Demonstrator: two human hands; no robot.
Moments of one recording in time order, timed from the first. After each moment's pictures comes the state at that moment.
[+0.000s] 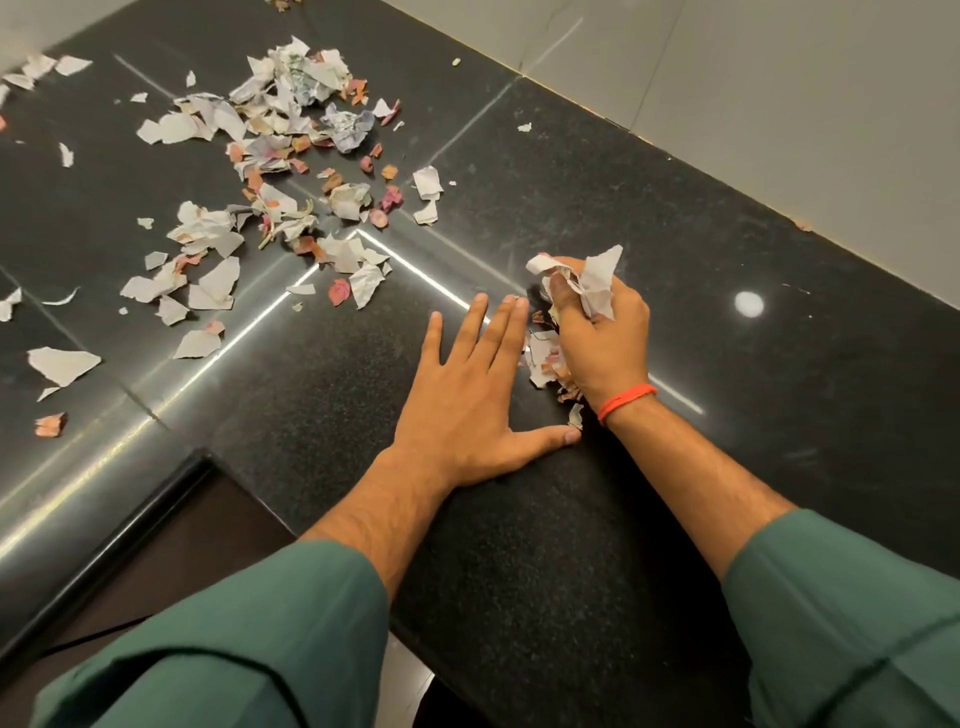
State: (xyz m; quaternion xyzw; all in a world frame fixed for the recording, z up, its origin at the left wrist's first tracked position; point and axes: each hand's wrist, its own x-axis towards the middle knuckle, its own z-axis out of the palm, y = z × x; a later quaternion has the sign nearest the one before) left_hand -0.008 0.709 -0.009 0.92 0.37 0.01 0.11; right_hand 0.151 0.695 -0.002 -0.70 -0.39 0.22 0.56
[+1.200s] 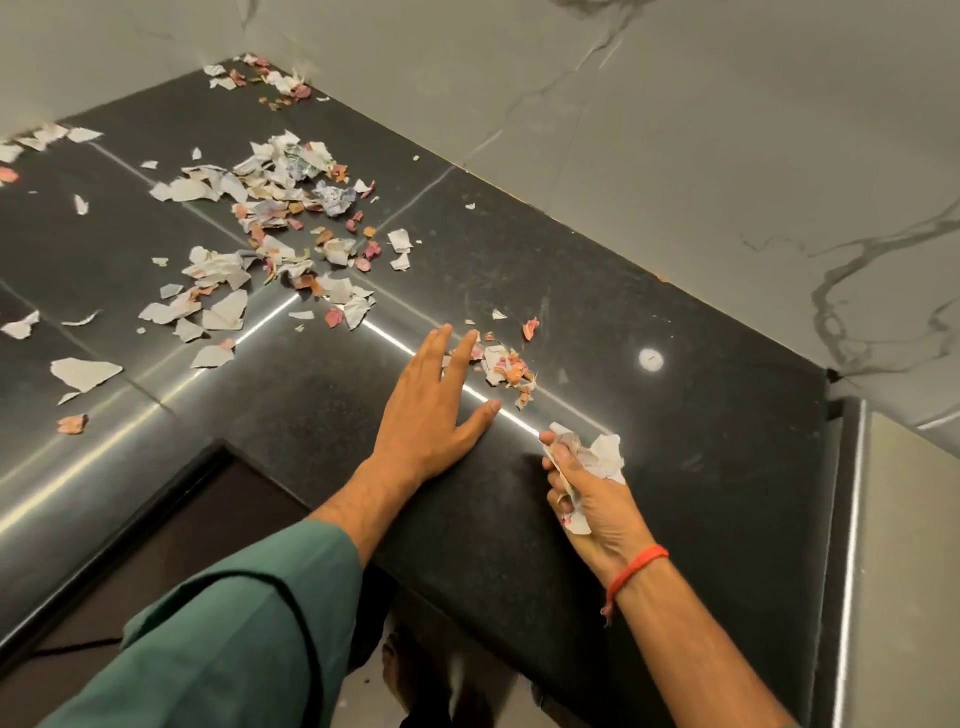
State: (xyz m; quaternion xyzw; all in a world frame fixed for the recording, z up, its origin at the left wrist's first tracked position) left_hand -0.042 0.685 -0.008 0.89 0.37 0.18 0.21; right_hand 0.092 0.515 0.031 -0.58 -0.01 0.50 0.64
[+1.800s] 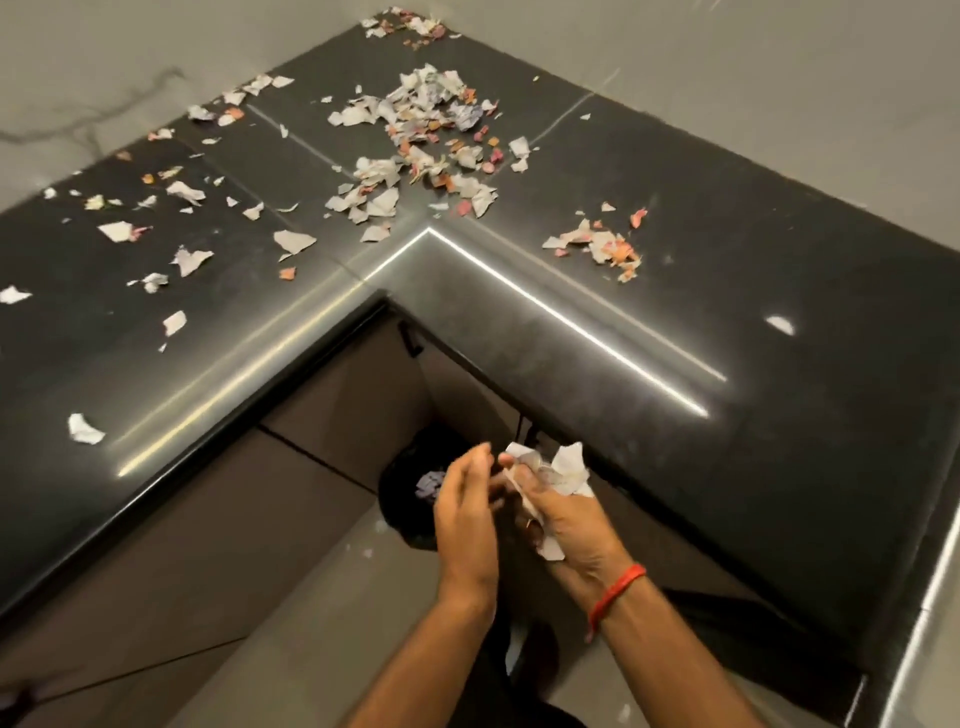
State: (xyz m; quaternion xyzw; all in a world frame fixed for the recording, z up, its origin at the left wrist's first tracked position) left_hand -0.190 0.422 0.007 0.33 0.58 0.40 0.63; right_hand -0.099 0.400 0.023 -0.49 -0.04 0.65 0.58
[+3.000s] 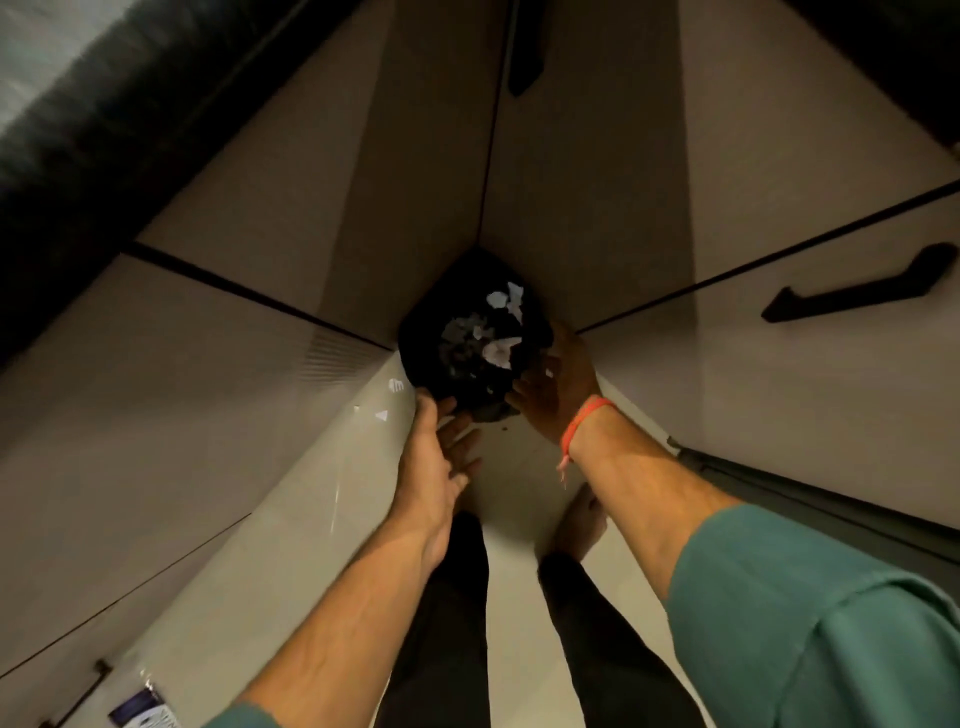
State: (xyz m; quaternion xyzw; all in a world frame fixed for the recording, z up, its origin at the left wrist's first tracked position) left_hand -0.363 0.501 -0.259 0.10 0.66 0.19 0.72; right_hand -0.210 0.532 -0.309 -0.56 0.24 0.65 0.45
